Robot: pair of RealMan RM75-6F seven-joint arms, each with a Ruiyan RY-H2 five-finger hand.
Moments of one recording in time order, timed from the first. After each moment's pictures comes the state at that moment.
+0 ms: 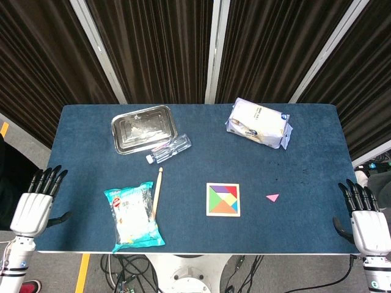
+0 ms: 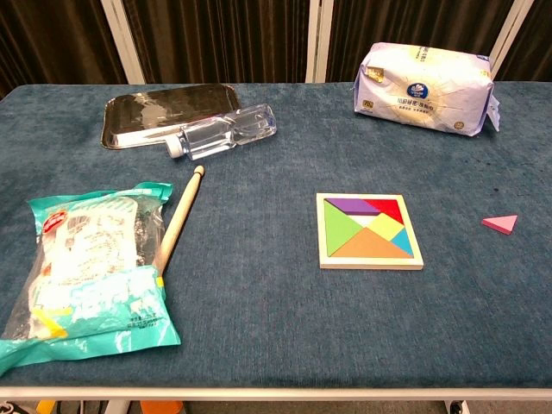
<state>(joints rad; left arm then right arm) -0.13 -1.16 -0.03 -1.66 1.57 1.50 0.17 0.02 -1.13 0.03 -1.60 -1.55 1.54 -0.06</state>
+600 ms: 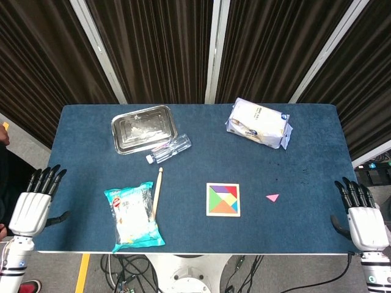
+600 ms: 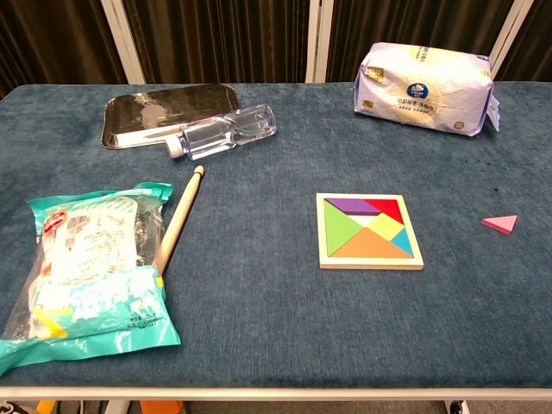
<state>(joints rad) -0.14 -1.16 -0.03 -1.66 1.57 1.50 0.16 0.05 -1.13 0.05 -1.59 -1.53 1.47 -0.07</state>
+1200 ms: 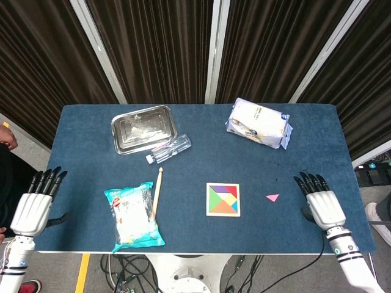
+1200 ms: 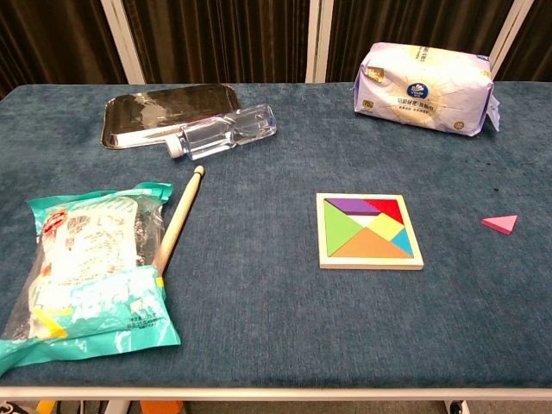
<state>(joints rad) -0.14 -1.18 -0.03 -1.63 1.55 1.47 0.14 0.26 -1.23 0.07 -1.54 -1.45 1.14 -0.27</state>
